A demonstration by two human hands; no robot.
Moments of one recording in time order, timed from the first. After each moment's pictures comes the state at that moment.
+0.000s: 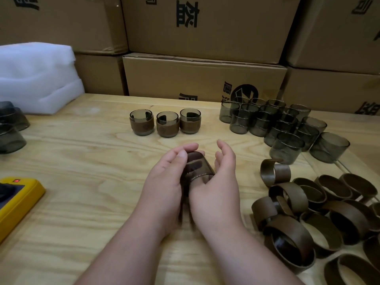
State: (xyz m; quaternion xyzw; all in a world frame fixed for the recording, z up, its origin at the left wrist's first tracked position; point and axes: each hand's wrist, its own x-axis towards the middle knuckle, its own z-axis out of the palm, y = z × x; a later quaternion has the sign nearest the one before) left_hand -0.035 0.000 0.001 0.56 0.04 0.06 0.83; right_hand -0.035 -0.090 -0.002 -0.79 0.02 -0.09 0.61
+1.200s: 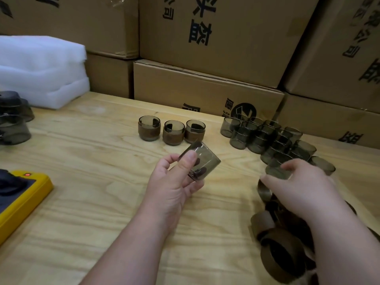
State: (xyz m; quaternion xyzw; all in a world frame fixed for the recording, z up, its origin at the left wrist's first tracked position) left_hand -0.034 0.013 0.011 0.39 0.05 0.04 0.92; right_hand -0.027 -0.199 0.087 -0.97 0.19 -0.03 0.16
